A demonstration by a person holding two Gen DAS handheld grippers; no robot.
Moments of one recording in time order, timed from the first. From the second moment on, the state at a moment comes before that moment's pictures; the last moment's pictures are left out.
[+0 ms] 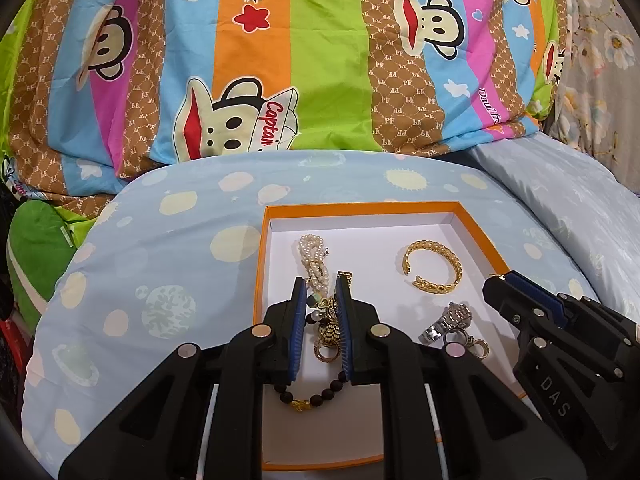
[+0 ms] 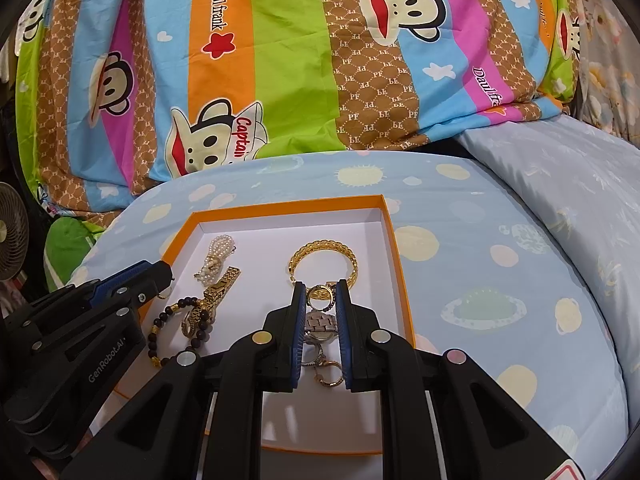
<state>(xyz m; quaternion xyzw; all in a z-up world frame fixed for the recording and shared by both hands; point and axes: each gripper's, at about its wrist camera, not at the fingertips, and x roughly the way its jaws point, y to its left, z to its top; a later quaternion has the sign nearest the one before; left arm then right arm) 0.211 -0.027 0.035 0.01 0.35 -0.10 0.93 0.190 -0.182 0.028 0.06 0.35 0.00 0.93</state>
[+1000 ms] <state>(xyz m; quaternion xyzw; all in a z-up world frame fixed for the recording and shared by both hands) 0.212 -0.029 0.031 0.01 0.35 -0.09 0.93 0.192 -0.180 0.024 0.05 0.35 0.00 0.94</state>
